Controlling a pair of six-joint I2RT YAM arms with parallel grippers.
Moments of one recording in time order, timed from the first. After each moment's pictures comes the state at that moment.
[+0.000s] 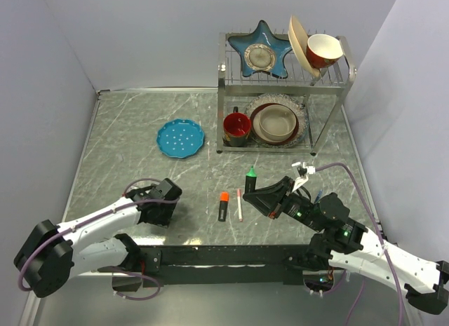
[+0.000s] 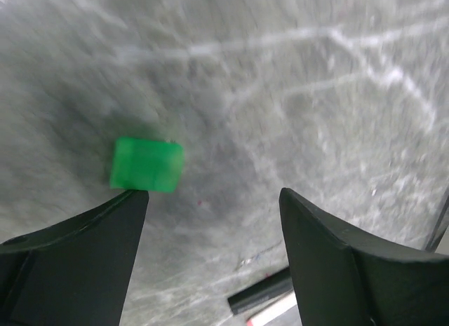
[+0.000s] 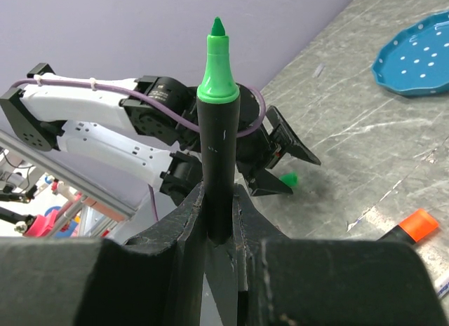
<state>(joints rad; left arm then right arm) -0.73 1.06 0.50 -0.69 -0.35 -1.96 1.04 0.40 0.44 0.07 0.01 0.68</state>
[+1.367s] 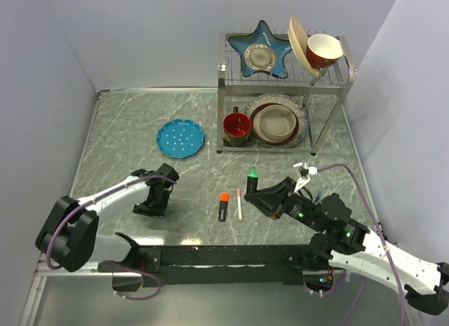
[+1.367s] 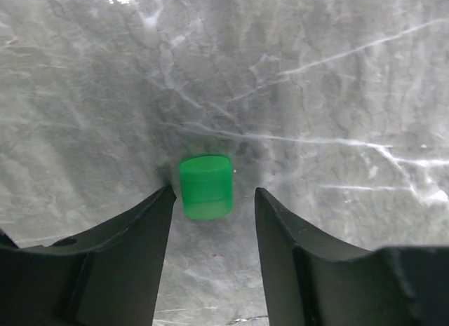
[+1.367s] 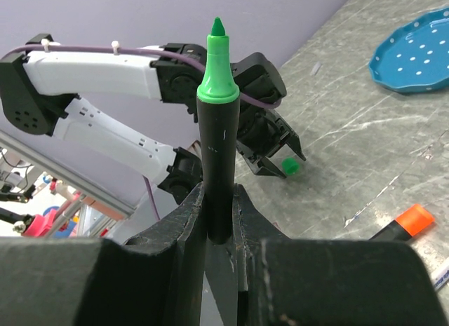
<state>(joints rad) -0.54 1.30 0.65 -0.88 -0.31 -1.96 1.04 0.37 0.44 0.04 0.01 0.68</state>
